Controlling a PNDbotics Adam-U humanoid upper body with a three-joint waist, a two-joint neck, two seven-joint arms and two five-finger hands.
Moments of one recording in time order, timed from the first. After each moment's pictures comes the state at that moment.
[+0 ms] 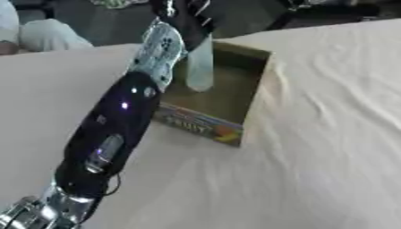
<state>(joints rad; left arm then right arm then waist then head) -1.02 0.16 -0.20 -1.40 1.23 0.26 0.62 -0.59 -0.36 0.07 -1.98 -0.07 0.04 -0.72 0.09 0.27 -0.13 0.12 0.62</state>
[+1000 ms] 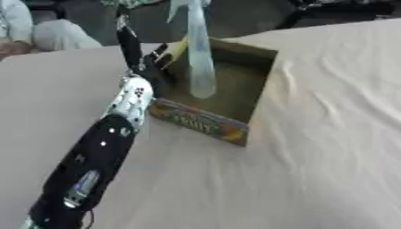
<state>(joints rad) -0.80 0.25 -0.19 -1.47 1.20 0.27 0.66 -0.55 -0.38 0.06 -1.98 -0.06 0.05 -0.73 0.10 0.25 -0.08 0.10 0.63</state>
